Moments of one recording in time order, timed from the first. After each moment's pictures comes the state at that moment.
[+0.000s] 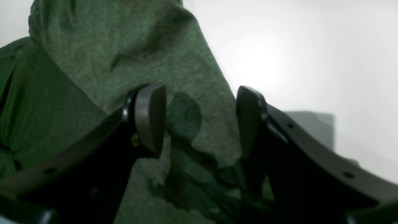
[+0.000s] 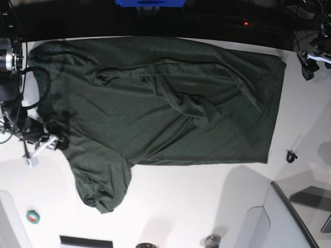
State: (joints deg) left arm 20.7 -11.4 -58.4 84.5 -22.2 -33.0 34.2; right arm 26.4 20.5 0.1 22.3 29.2 33.0 -22.4
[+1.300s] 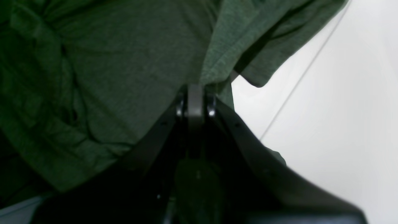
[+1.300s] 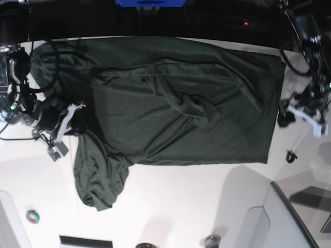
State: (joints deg) left arm 0.2 -22.9 -30.5 67.1 -22.3 -26.6 34.6; right arm 0.4 19.7 0.1 84.0 28.4 32.8 -46.5
